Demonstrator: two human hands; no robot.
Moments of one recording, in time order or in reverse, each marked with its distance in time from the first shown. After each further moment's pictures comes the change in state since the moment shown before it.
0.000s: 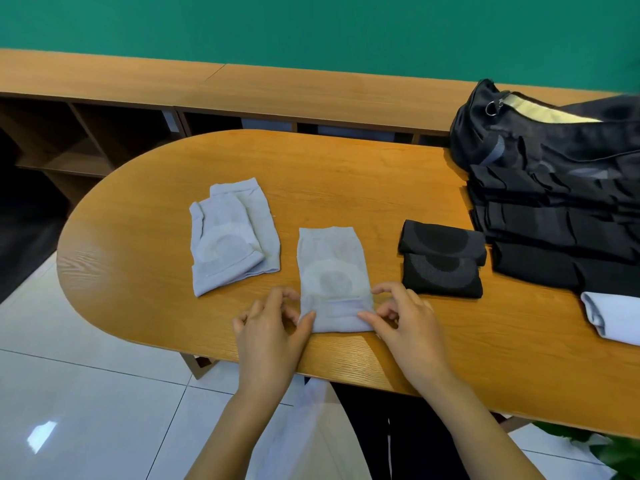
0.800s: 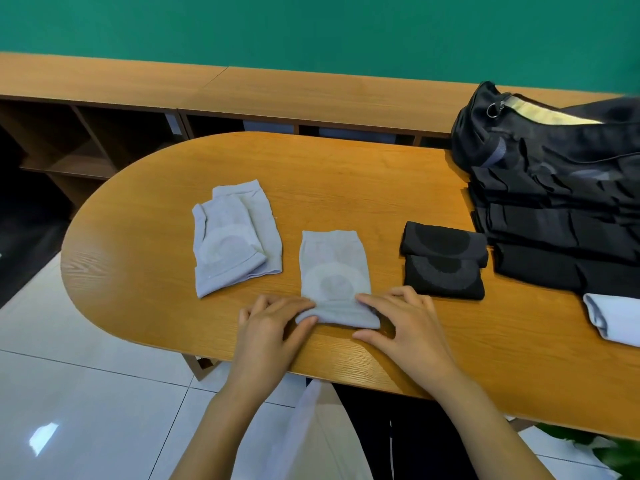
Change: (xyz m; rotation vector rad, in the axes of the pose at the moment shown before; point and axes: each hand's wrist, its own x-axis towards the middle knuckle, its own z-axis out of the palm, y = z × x) left_hand 0.009 -0.021 -0.006 0.059 -0.117 0.276; right_hand 0.003 0.004 -0.009 -0.230 -0.222 -0.112
